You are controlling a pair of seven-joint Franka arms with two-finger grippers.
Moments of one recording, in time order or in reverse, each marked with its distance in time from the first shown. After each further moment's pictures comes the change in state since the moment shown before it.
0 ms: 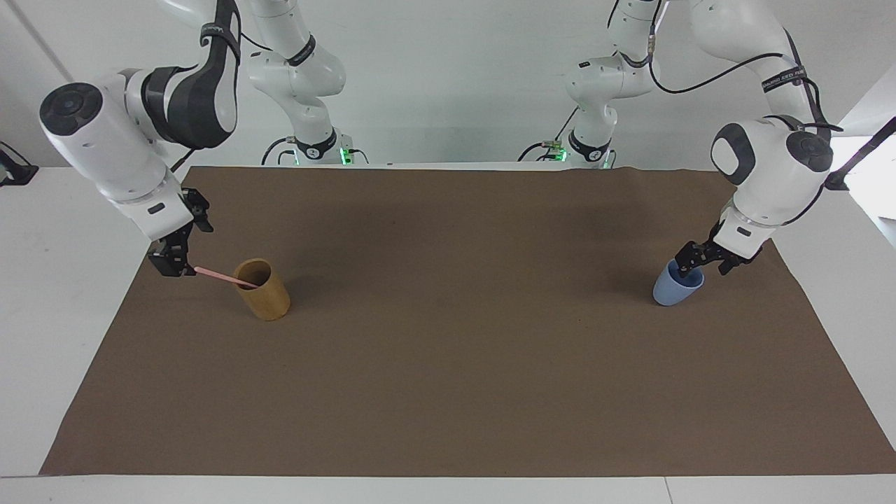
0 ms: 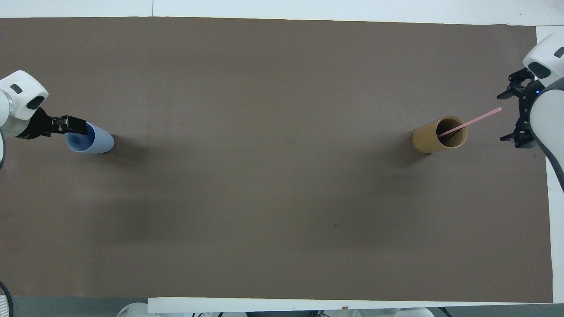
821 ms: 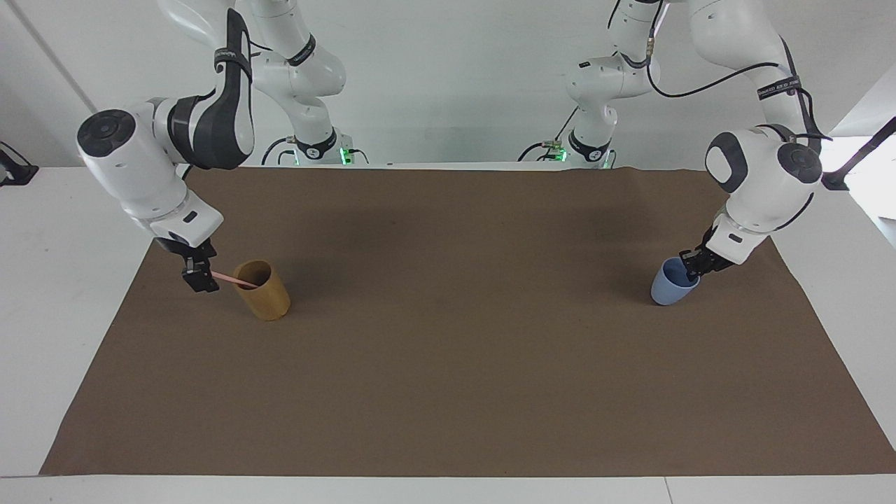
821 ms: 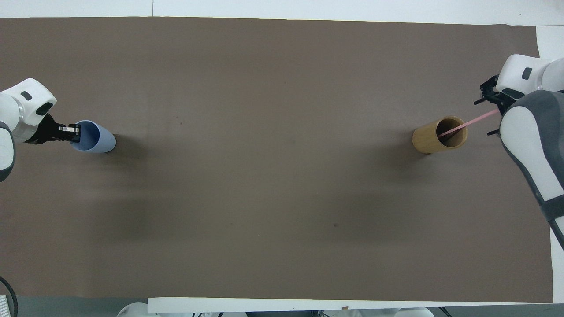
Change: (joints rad) left arm 0.002 0.003 -0.004 -0.039 0.000 0.020 0.003; right arm 0.011 -0.003 0.005 -0.099 0.000 0.146 -0.268
